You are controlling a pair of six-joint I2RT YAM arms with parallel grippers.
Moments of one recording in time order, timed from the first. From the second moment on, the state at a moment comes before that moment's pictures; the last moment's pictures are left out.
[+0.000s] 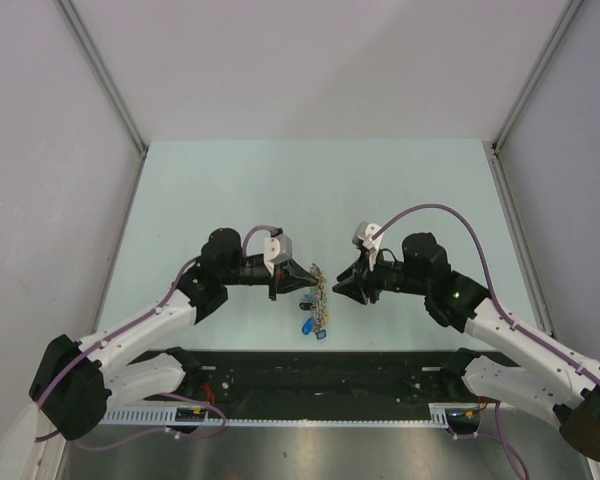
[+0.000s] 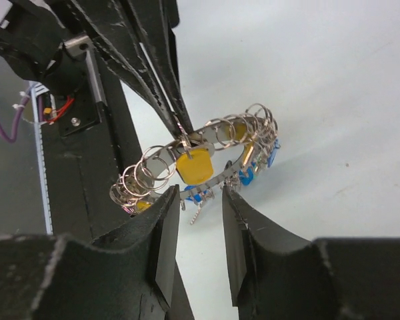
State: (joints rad) left arm -0.67 1.04 0.61 0.24 0.83 0.07; right arm 0.74 0.90 0.70 -0.15 -0.48 0.01
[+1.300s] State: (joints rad) left arm -0.67 1.07 0.60 0.33 0.89 0.00; right arm 0.72 0.94 0.69 0.01 -0.65 -0.01
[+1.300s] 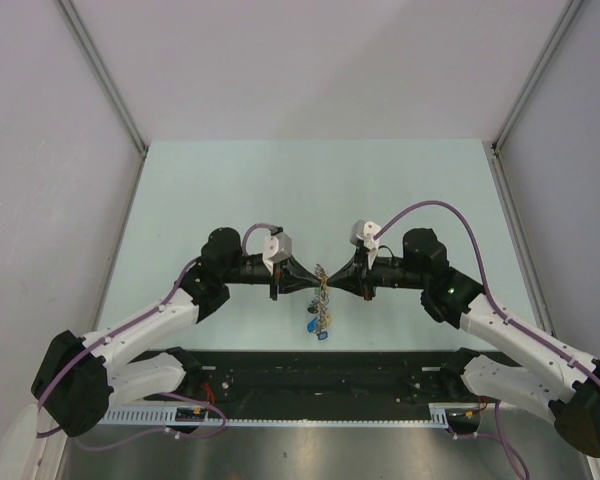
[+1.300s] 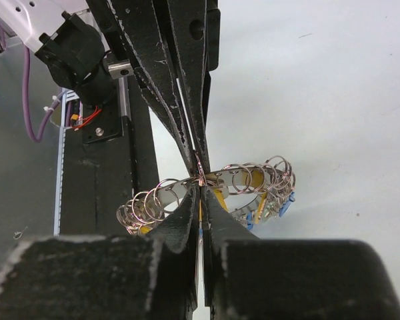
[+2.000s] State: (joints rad) left arm -0.67 1.09 0.63 0.21 0.89 0.07; right arm 0.72 0.96 0.70 -0.06 -0.64 -0.03
